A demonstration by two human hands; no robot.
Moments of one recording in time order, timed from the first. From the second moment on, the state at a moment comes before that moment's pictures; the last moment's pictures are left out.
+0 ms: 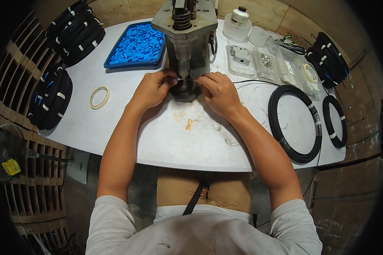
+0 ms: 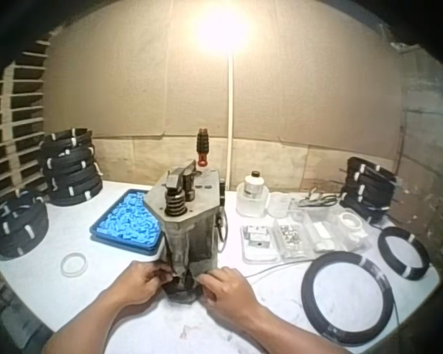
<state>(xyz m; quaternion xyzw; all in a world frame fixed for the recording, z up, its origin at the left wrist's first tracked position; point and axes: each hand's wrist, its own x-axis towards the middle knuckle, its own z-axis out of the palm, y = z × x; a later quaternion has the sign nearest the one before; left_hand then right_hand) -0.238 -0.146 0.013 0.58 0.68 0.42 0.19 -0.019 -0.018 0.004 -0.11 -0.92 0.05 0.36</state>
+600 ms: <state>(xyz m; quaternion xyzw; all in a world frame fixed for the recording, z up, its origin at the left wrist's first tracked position) -0.237 -0.146 0.011 0.57 0.67 0.43 0.19 -0.018 -0.018 0.004 -0.11 -0.93 0.04 0.36</state>
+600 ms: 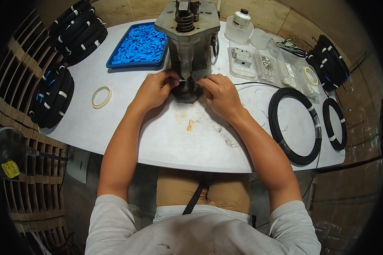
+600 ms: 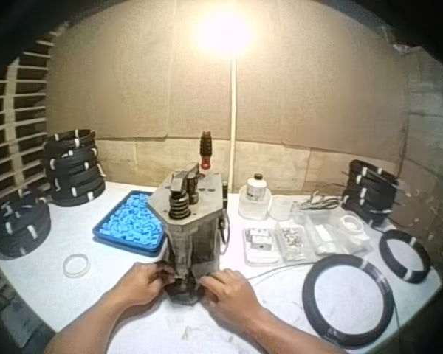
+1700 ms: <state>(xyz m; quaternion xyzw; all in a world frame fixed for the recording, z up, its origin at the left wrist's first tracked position) -0.237 -0.145 0.012 0.57 0.67 0.43 0.19 -0.018 -0.015 0.000 -0.10 -0.92 0.04 0.37</state>
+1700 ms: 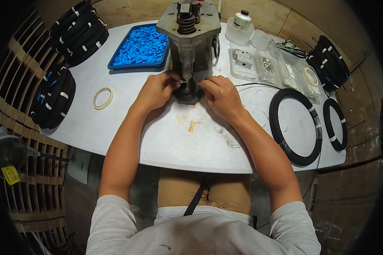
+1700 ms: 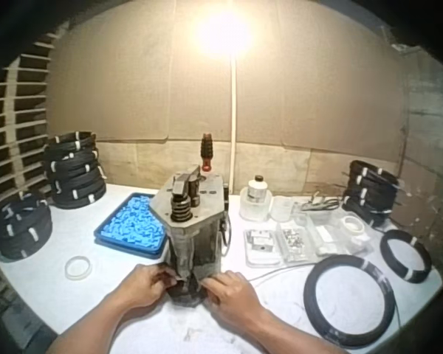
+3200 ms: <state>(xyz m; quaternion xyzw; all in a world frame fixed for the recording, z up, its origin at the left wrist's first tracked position) -0.236 -0.145 0.013 0.58 0.68 0.41 0.18 -0.017 -0.017 0.002 -0.13 -0.93 0.05 0.35</state>
